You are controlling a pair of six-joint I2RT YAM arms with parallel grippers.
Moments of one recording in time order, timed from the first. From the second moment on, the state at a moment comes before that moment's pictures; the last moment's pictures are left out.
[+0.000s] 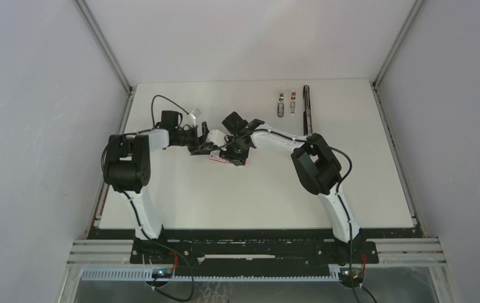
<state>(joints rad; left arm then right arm) -0.06 1.96 1.13 -0.17 0.91 -0.23 0.77 2.24 1.77 -0.68 -0.22 -0.61</state>
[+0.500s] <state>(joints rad) -0.06 1.97 1.14 -0.20 0.92 -0.23 0.77 2.26 1.81 -0.69 -0.21 -0.58</state>
